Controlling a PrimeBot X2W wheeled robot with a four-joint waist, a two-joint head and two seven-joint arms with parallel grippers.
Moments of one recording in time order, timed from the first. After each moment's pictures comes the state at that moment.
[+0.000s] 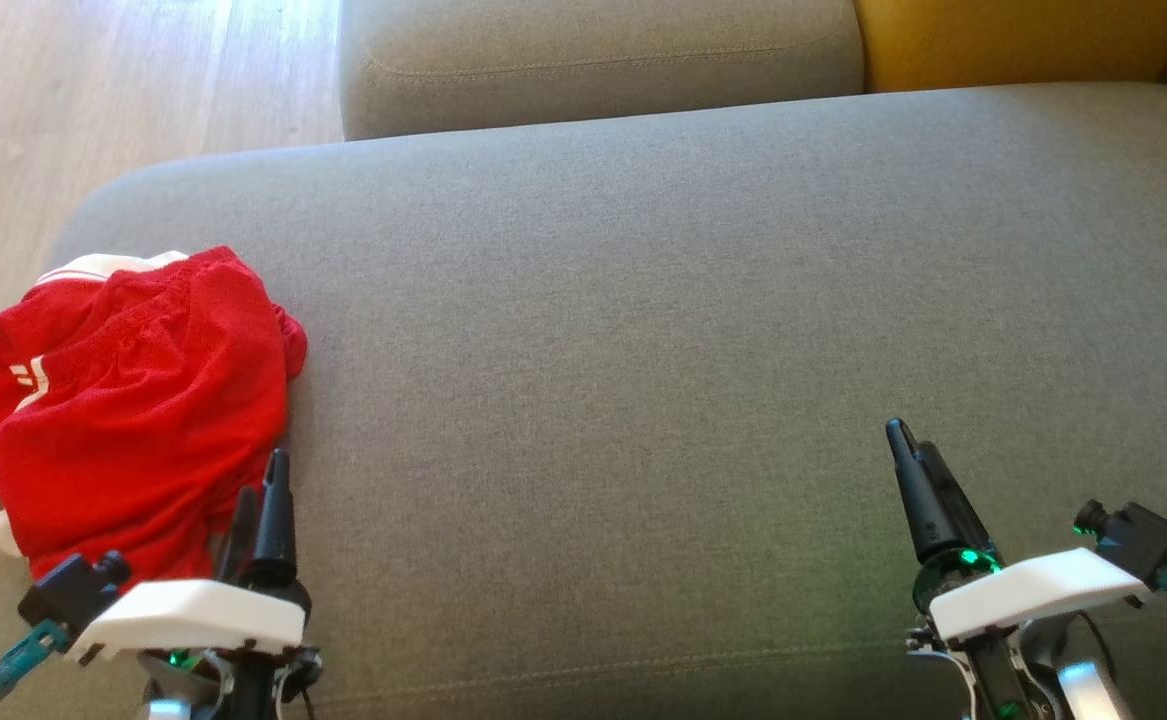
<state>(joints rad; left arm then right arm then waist) 0.03 0.03 -0.04 0.17 -0.94 -0.04 -0.04 -0.01 -0.04 0.03 0.21 0.99 0.13 -0.04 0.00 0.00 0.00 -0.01</state>
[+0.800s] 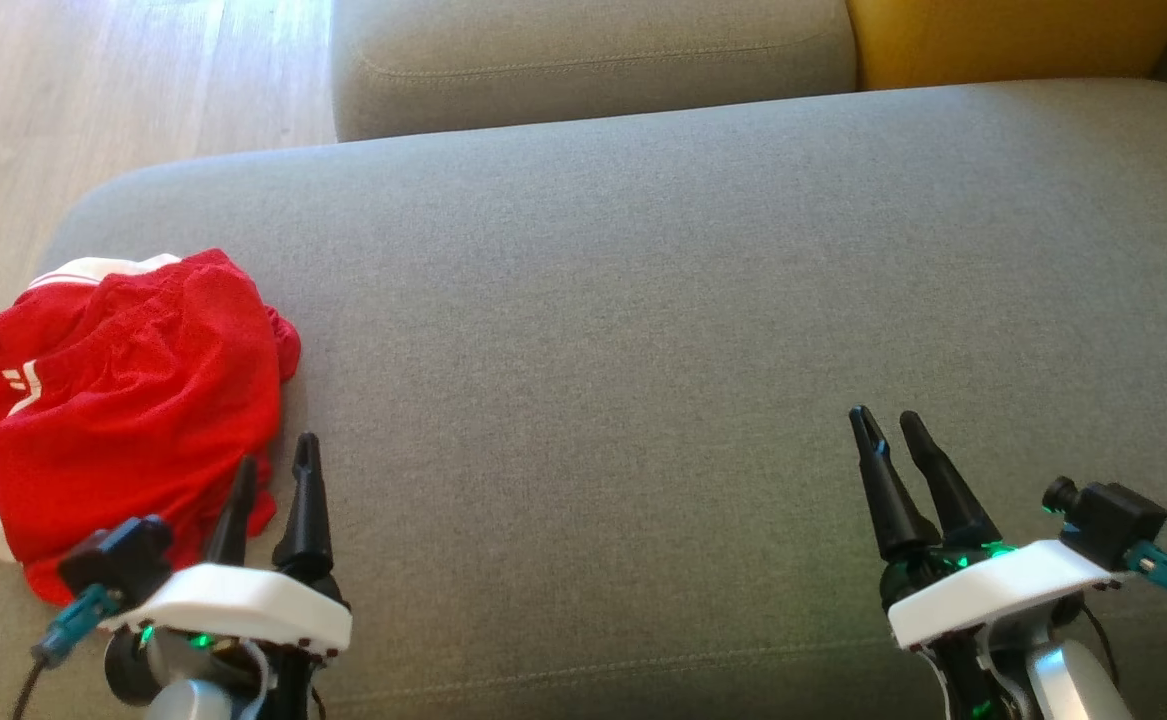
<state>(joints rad) 0.04 0.10 -0.15 0.09 -0.63 0.07 -0.11 -0.01 -0.04 0.08 0.15 0.69 0.13 -0.10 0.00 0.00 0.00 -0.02</state>
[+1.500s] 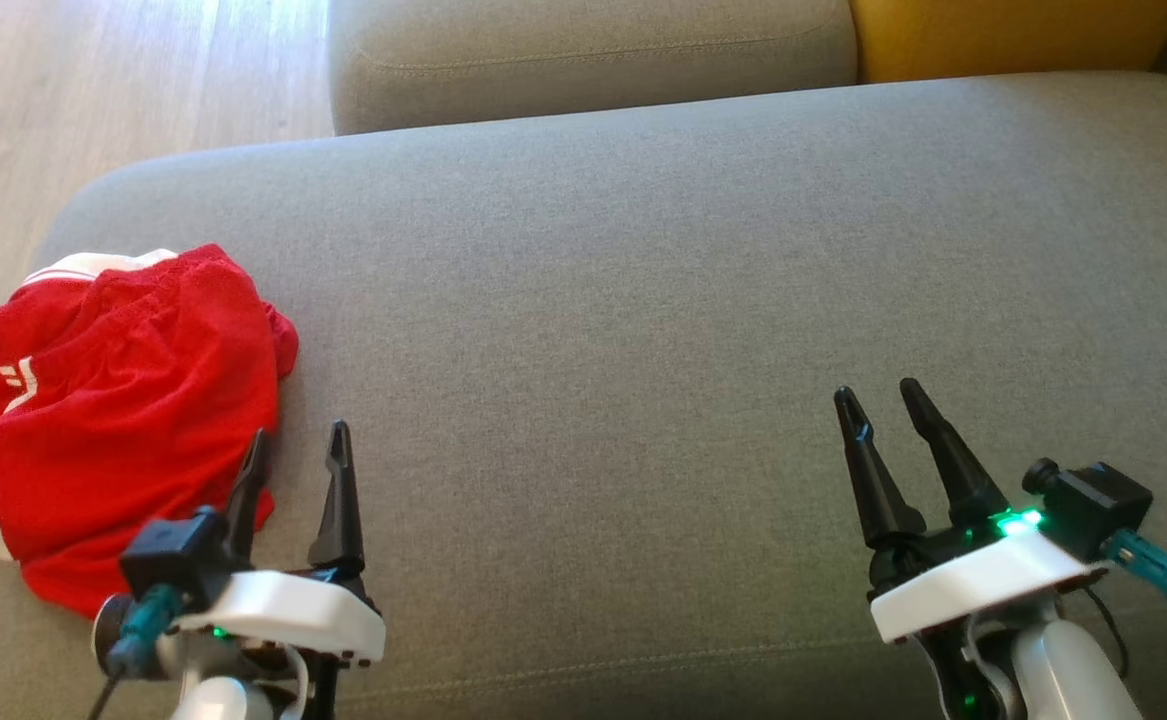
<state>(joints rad) 0.04 0.16 -0.27 0.02 -0.37 0.17 -0.17 -0.03 -0.04 0.09 0.11 0.42 0.13 -0.17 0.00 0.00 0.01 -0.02</state>
